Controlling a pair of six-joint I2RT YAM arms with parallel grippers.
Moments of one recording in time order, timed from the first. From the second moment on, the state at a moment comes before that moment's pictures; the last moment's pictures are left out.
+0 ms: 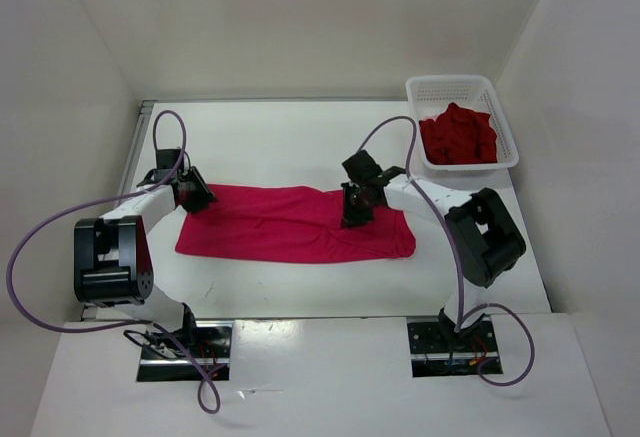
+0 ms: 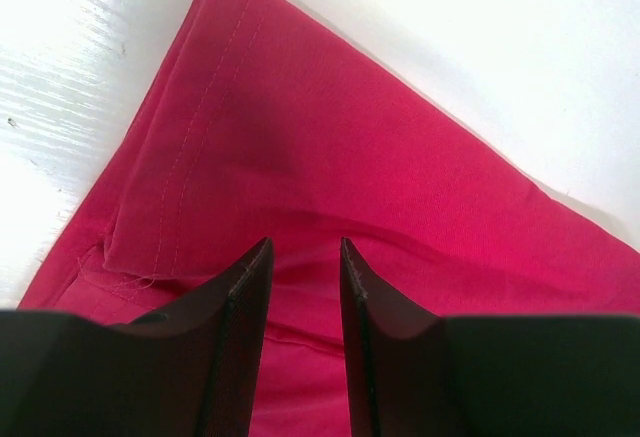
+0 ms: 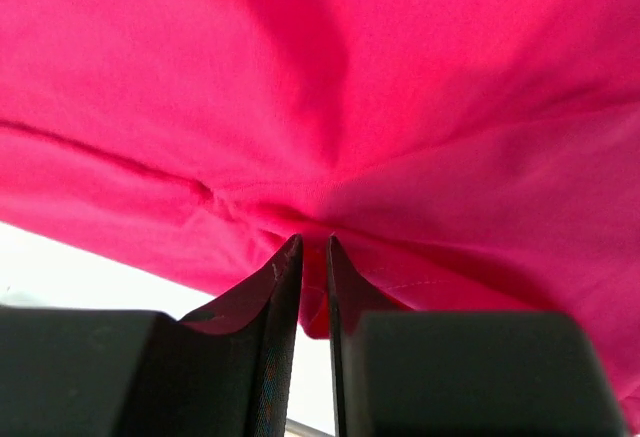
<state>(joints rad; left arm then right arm) 0.12 1.56 0.88 -0.27 0.13 -0.54 0.57 1.73 1.11 -0.50 -0.11 0.62</state>
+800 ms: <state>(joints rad) 0.12 1.55 1.01 -0.28 0.06 -0.50 0.45 1.62 1.22 -0.56 -0.20 0.60</state>
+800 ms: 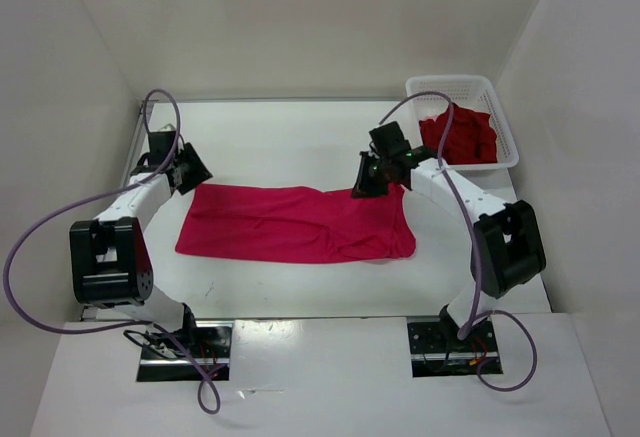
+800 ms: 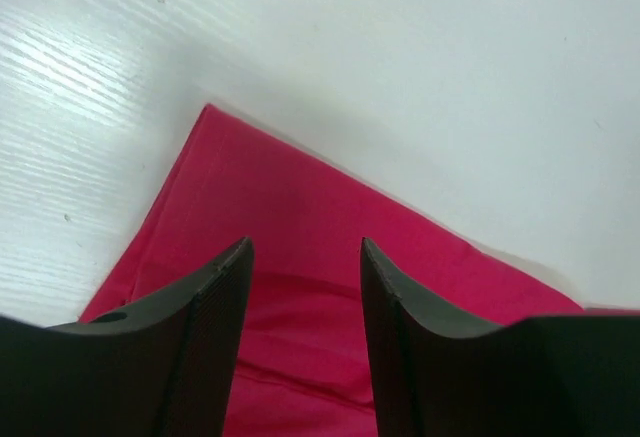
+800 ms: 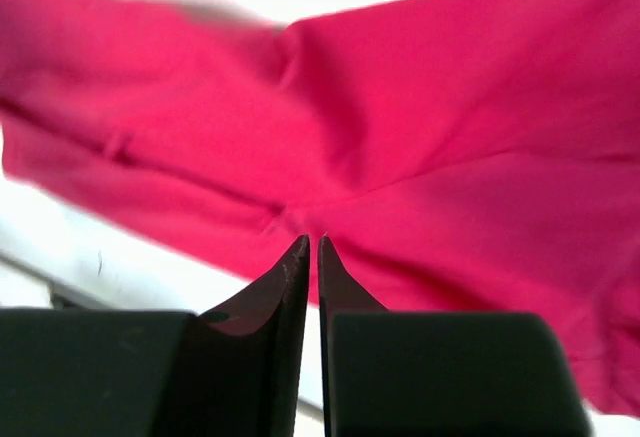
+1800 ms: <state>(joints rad) 0.08 1.45 0.87 -0.40 0.09 -0.56 0.43 1.69 1.12 -0.45 -0.16 0.63</state>
